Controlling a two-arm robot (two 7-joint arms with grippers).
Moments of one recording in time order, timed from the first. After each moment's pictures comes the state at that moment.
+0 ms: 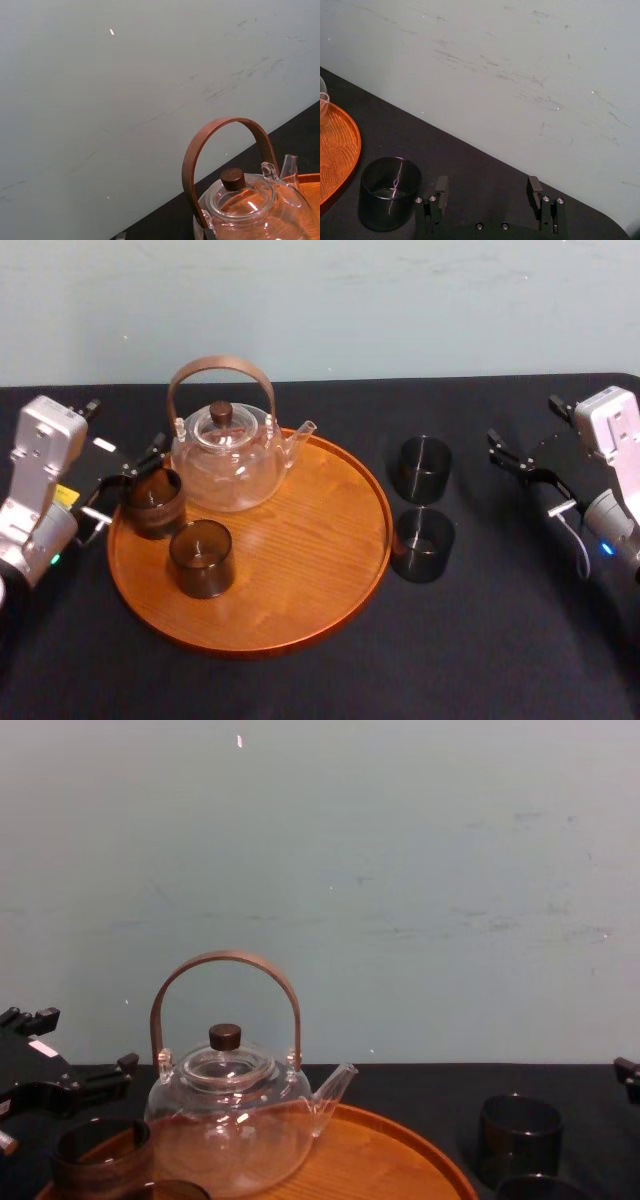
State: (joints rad) left arm -0.20 0.60 0.45 -1.41 -0.25 -0.12 0.03; right arm 0.20 0.60 -0.45 -1.41 0.25 -0.12 -0.03
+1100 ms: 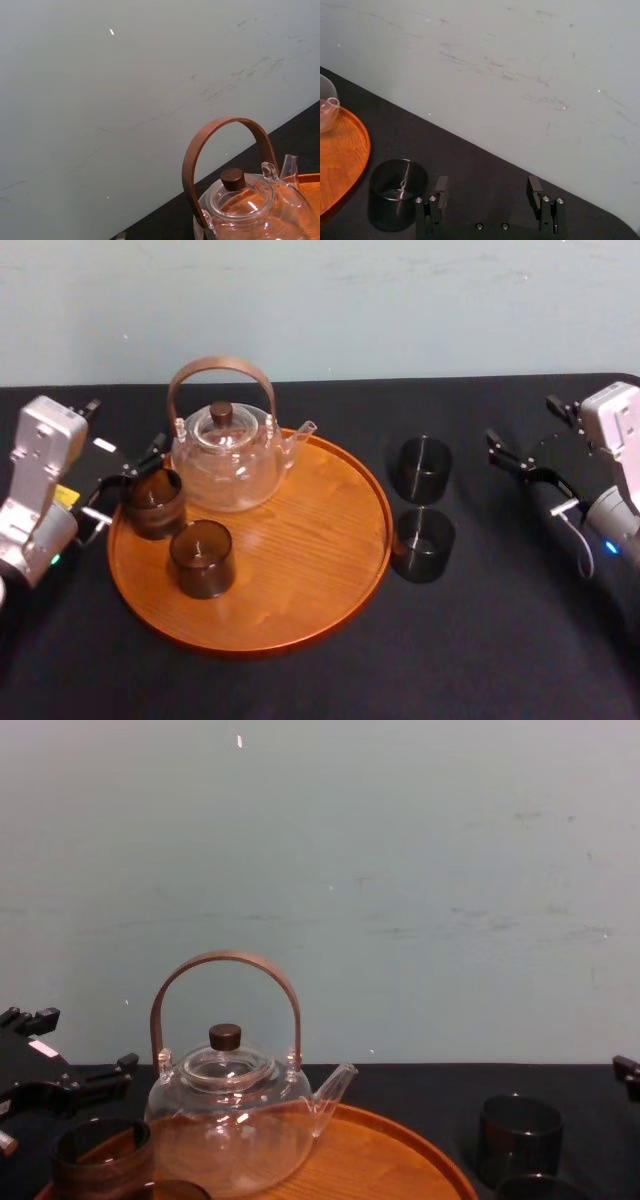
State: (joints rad) left arm -0.20 0.60 0.45 -1.41 -0.25 -0.12 0.03; right arm 0.19 0.60 -0.42 -1.43 0.28 -0.10 0.03
